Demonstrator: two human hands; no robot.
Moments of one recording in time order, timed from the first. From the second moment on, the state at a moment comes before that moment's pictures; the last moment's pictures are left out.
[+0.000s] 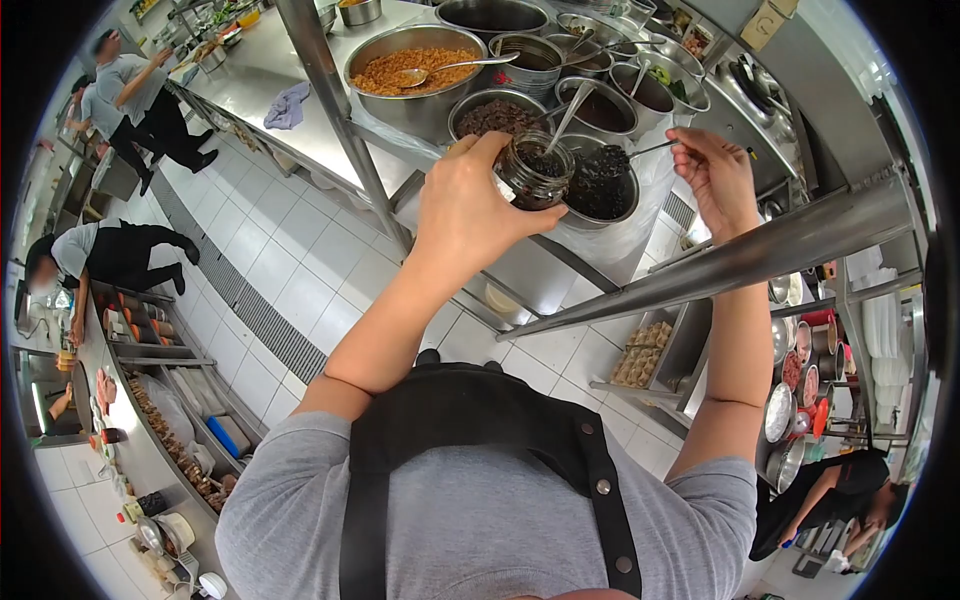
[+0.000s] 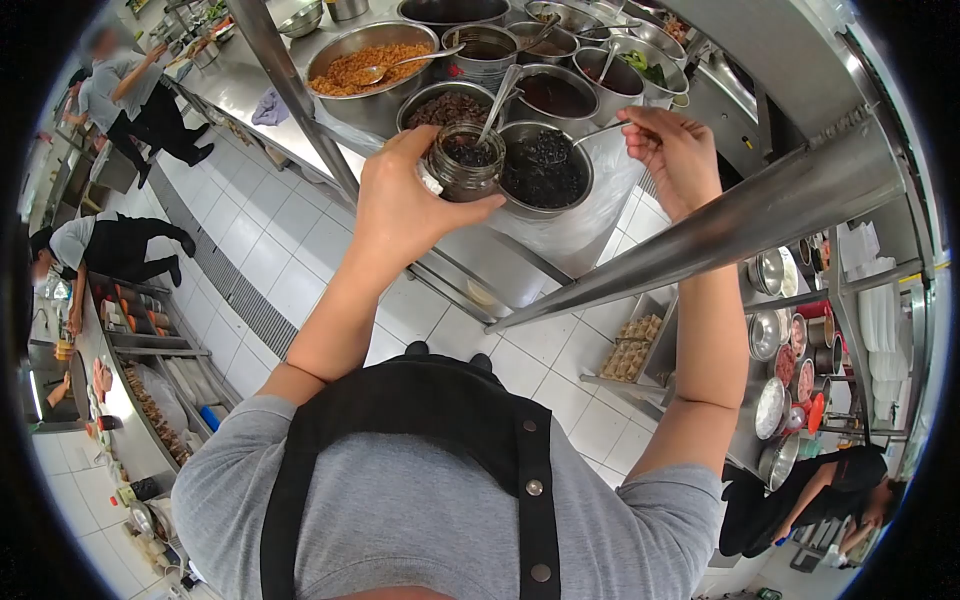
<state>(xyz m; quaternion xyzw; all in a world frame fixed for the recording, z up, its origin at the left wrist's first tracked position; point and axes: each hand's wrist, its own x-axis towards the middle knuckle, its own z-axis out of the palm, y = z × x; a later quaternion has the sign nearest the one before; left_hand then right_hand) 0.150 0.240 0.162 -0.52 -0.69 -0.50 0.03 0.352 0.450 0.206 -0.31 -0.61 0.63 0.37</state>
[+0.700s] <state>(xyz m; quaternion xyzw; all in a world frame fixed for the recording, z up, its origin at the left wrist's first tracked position) 0.146 0.243 0.152 -0.51 -0.68 -0.53 0.02 0.322 0.409 0.242 0.05 -0.85 0.36 0.39</state>
